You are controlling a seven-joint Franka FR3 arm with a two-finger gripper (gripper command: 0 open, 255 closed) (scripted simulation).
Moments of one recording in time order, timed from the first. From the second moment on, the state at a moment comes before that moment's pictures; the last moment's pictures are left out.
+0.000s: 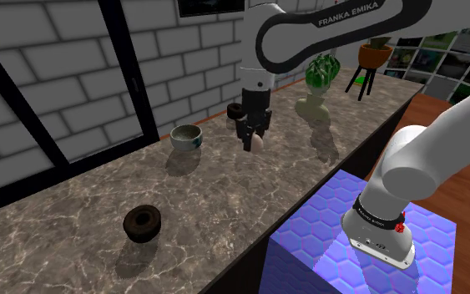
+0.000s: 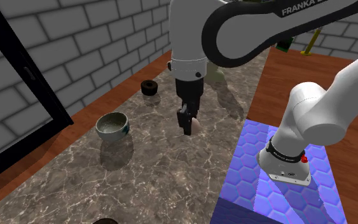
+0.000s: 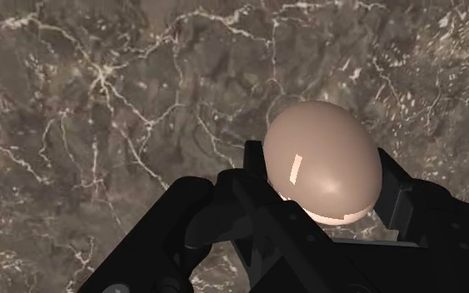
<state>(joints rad) 0.08 -0.43 0.28 -2.38 0.34 1.88 0.19</state>
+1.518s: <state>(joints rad) 0.06 0.50 0.26 -1.25 0.08 1.67 0.26</state>
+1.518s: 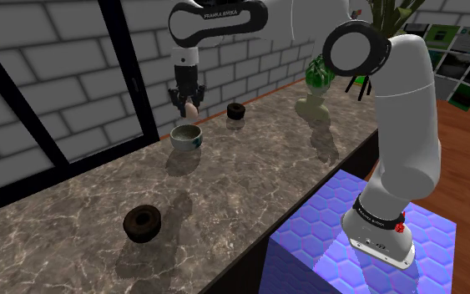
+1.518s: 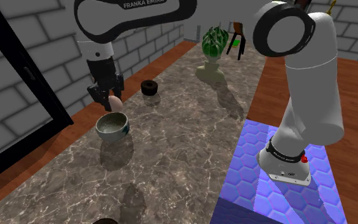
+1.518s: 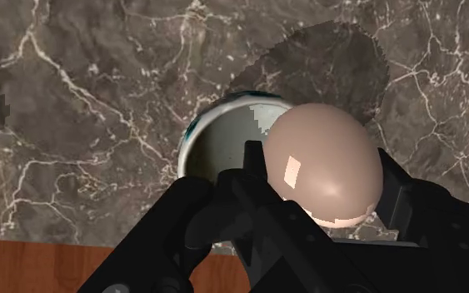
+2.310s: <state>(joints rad) 0.10 0.75 0.24 -0.96 0.04 1.61 0.26</state>
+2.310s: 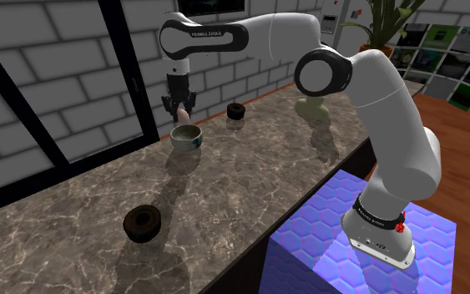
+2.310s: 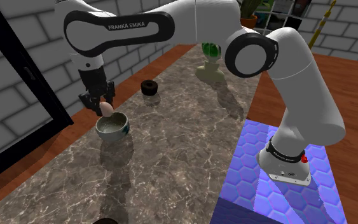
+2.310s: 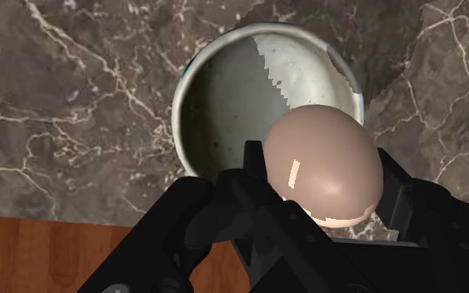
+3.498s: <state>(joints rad) 0.09 0.73 0.24 -1.06 0.04 1.70 0.25</state>
